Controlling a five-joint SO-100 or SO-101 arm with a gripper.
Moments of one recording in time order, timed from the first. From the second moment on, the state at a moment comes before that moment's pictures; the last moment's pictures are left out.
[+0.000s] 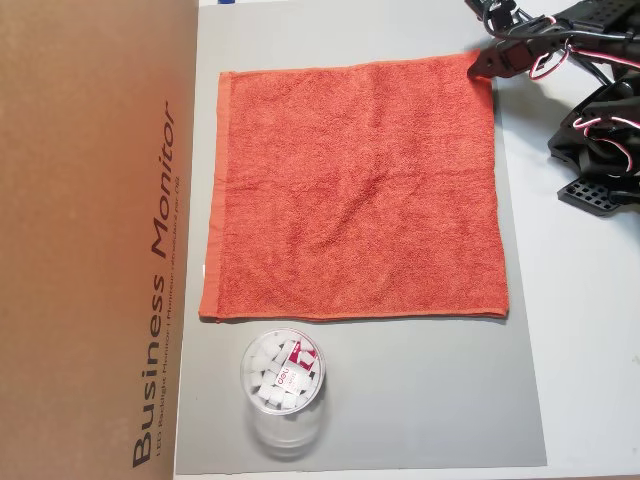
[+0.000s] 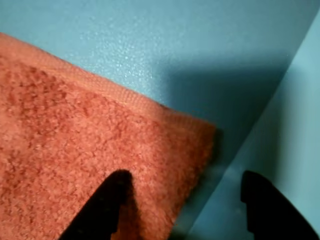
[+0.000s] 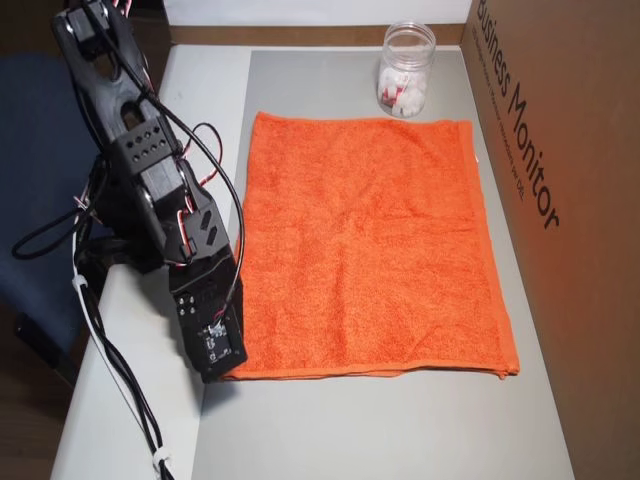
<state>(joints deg) 53.1 123.2 155.6 32.3 100.6</state>
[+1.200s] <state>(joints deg) 50.2 119.6 154.9 27.6 88.5</state>
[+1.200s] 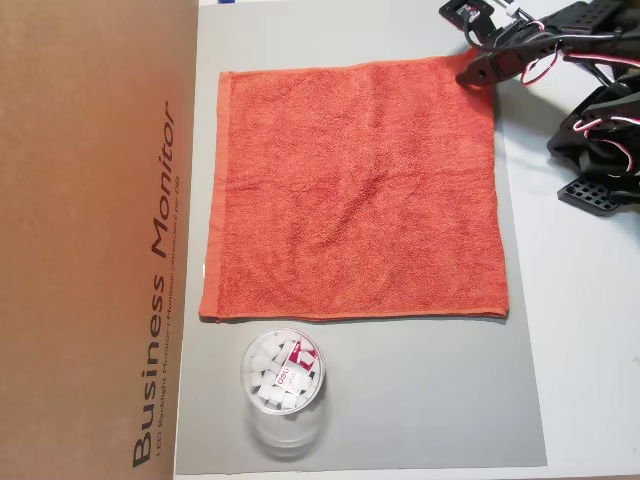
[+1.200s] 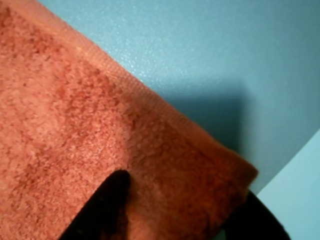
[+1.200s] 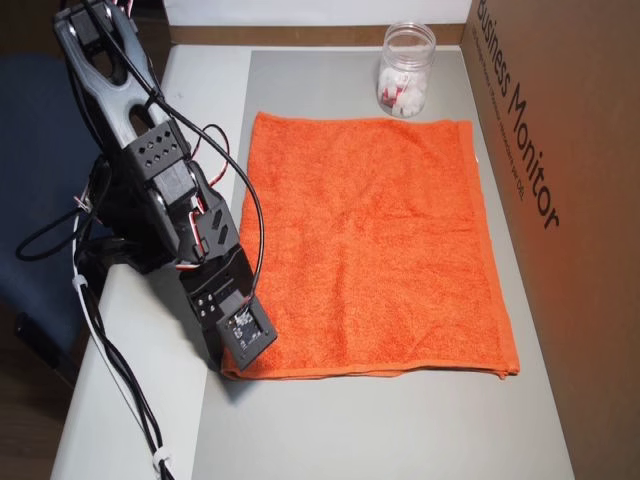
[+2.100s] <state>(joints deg) 51.2 119.6 154.9 27.4 88.1</state>
